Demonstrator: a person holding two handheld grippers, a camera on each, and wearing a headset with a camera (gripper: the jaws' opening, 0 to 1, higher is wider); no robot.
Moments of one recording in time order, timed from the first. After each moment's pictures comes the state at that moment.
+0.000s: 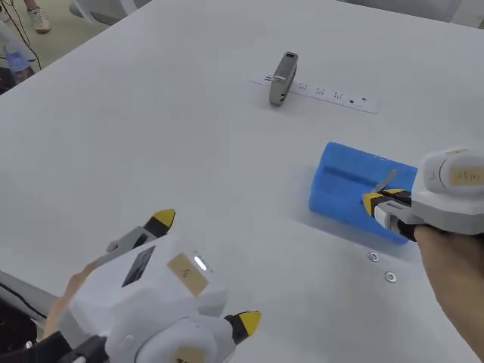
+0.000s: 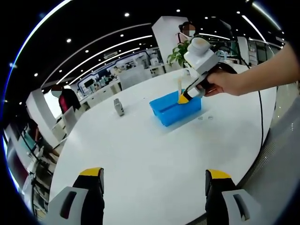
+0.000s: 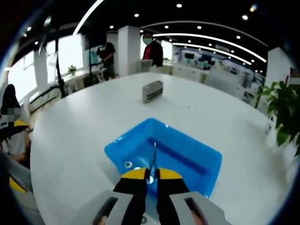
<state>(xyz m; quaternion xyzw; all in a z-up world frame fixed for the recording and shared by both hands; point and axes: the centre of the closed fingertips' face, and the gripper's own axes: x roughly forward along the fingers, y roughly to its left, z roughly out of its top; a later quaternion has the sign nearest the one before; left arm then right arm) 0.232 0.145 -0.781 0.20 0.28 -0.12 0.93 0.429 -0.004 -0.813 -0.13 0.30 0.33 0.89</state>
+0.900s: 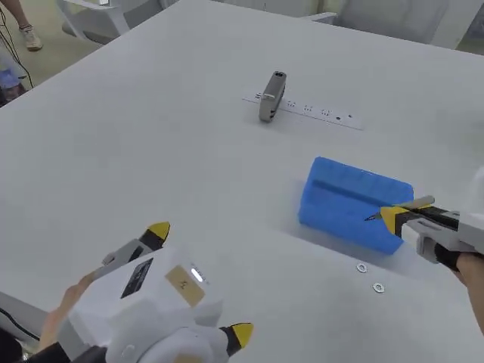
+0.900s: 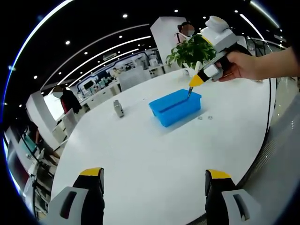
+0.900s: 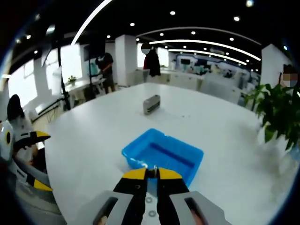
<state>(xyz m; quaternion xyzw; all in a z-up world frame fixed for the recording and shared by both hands) 0.231 0.145 -0.780 0.20 0.28 -0.12 0.93 0.382 -0.035 -0.755 -0.10 0.27 0.33 0.90</state>
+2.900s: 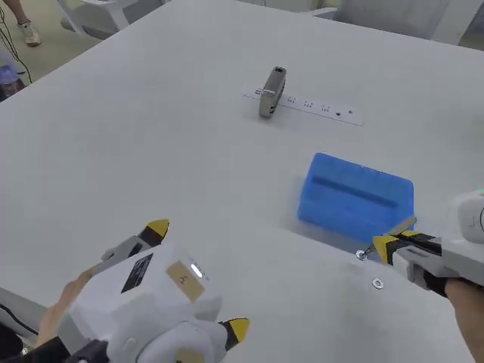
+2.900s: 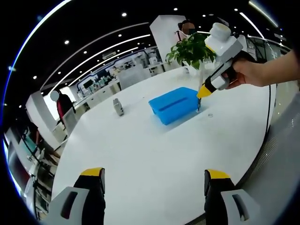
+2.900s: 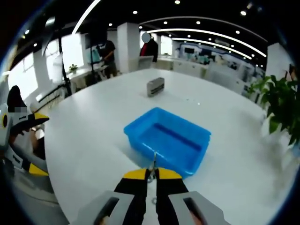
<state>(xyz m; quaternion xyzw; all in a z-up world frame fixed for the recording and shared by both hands) 0.230 0.145 -0.783 0.21 0.29 -0.12 0.93 0.367 -0.037 -0.786 -0.12 0.32 0.33 0.88</state>
